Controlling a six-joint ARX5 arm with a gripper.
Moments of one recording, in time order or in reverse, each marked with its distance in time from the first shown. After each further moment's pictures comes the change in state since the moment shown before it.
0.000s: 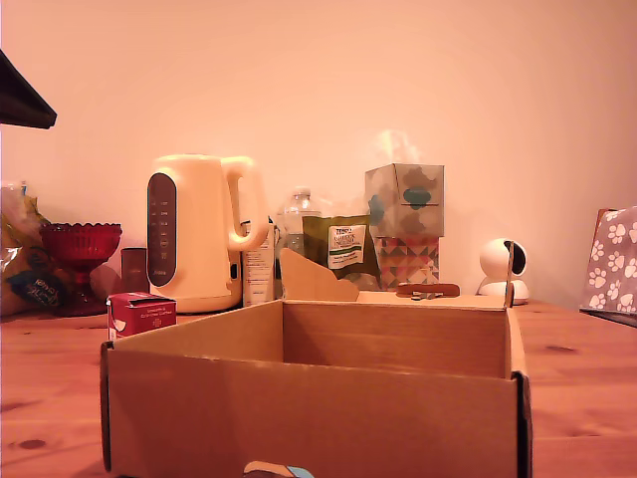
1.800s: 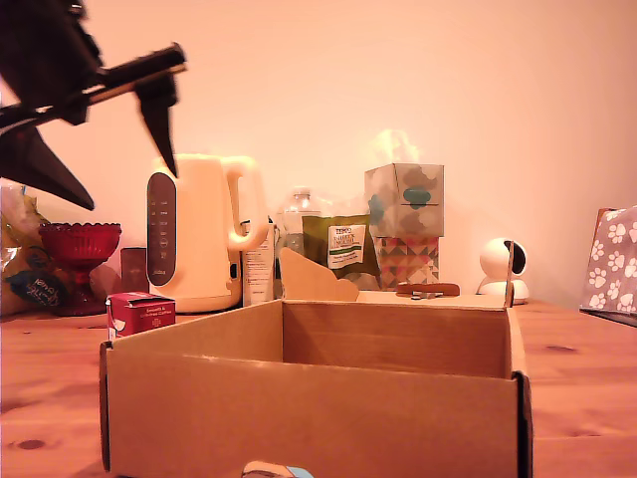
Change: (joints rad) arm -0.275 0.602 0.453 -0.246 -0.509 -0.526
